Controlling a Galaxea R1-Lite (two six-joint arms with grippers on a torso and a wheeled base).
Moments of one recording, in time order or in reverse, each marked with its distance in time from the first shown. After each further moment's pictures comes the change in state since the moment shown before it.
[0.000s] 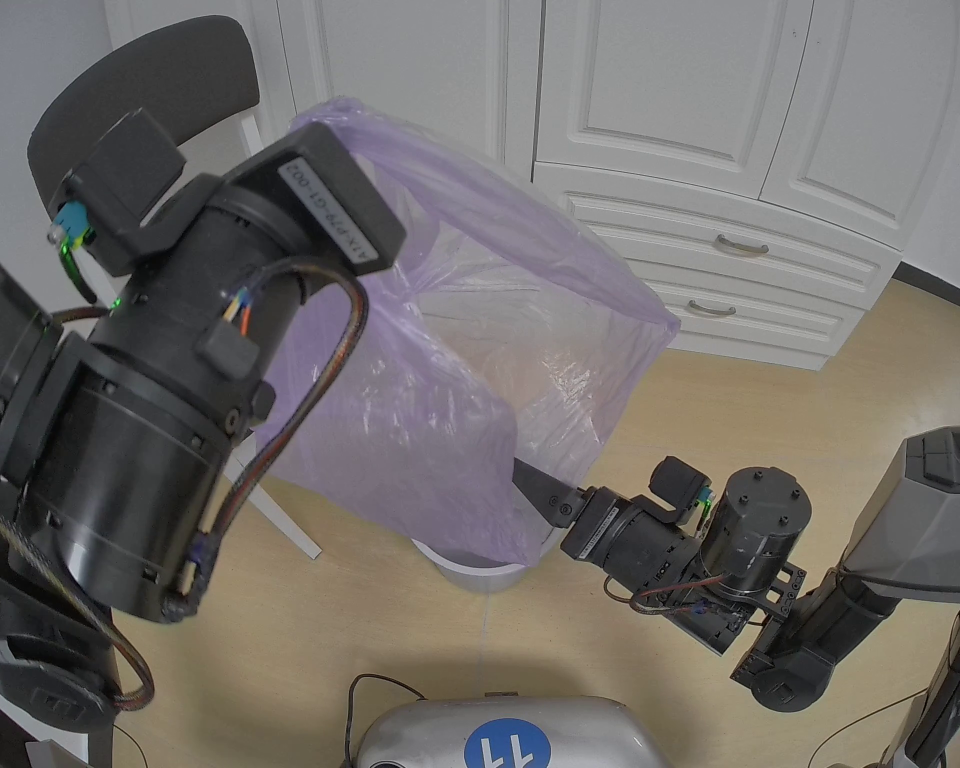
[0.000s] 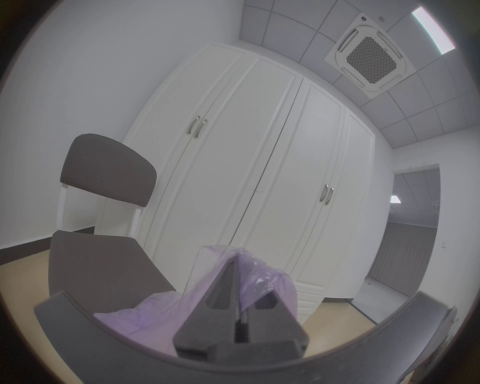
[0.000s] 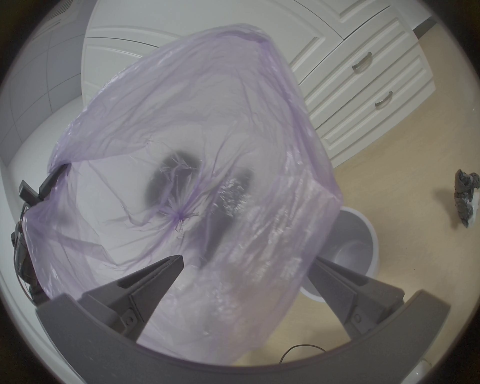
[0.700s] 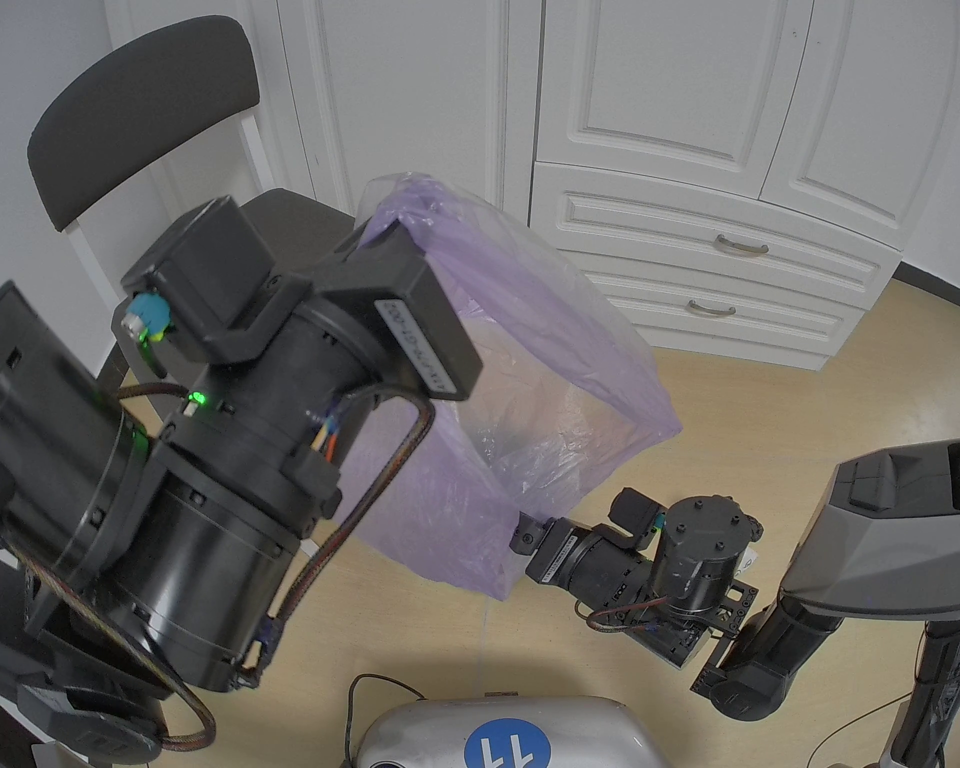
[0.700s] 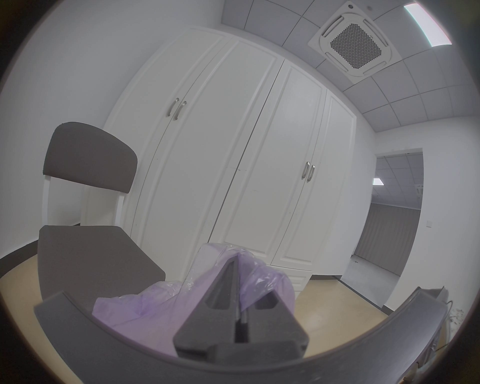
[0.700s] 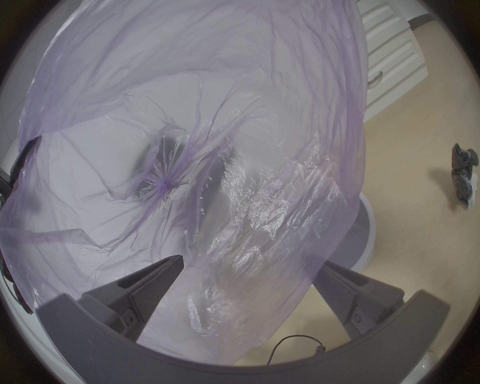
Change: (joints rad) left arm -0.027 0.050 0.082 -0.016 -0.080 0.003; right arm 0.020 0.137 -0.058 0.000 -0.016 0.018
